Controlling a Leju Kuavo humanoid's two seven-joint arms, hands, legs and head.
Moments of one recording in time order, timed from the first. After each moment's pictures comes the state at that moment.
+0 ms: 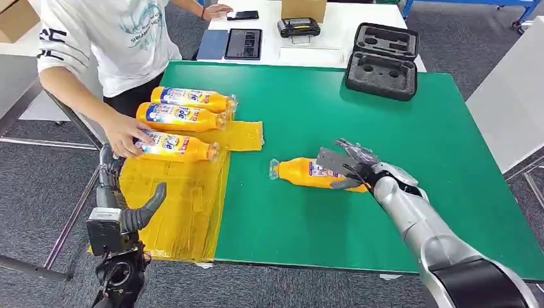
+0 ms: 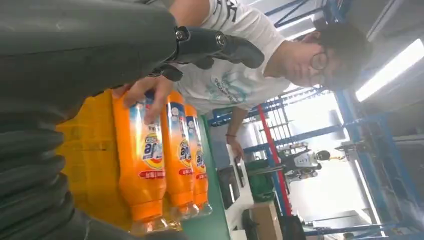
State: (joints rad) left arm 0.00 -0.06 -0.10 -1.51 -0.30 0.37 -0.62; right arm -0.80 -0.10 0.41 -0.46 0.68 0.22 -0.13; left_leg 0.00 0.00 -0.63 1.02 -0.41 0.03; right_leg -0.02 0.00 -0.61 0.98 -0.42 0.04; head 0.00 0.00
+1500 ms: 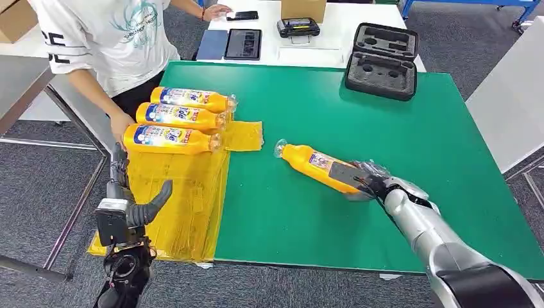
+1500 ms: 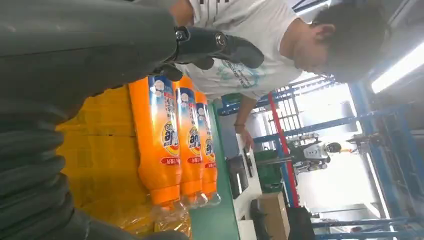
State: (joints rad) left arm -0.06 -0.06 -0.10 -1.40 -0.25 0.35 -0.62; right arm -0.77 -0.15 0.43 -0.37 0.70 0.21 -0.10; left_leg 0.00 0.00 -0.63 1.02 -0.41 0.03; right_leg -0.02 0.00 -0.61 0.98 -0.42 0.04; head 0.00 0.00
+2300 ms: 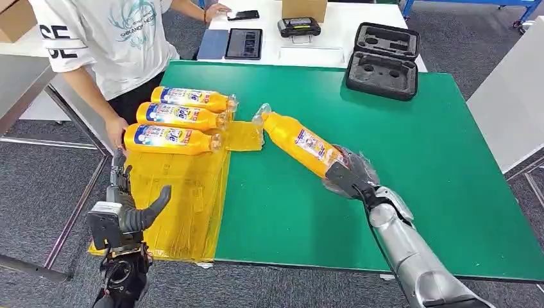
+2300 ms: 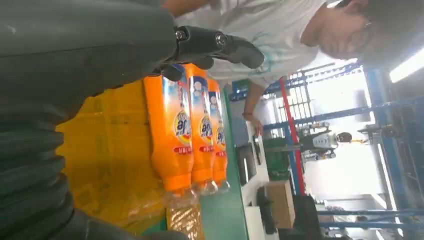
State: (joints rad) left arm -0.02 -0.07 -0.07 -1.44 -0.20 0.25 -0.58; right arm -0.56 -0.07 0.26 -0.67 0.51 -0.03 -0.42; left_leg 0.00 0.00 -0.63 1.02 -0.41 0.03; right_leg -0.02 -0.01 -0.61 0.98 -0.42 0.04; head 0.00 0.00
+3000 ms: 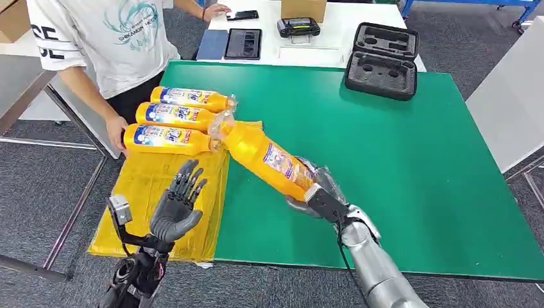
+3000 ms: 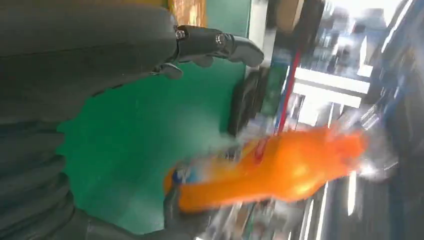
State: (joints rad) left arm -0.08 -0.07 -0.15 -1.27 0.17 -0.57 -0.46; right arm -0.42 0.10 0.24 -0.81 0.47 0.13 -0.64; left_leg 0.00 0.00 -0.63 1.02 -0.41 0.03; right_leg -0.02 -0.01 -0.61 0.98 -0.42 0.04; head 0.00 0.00
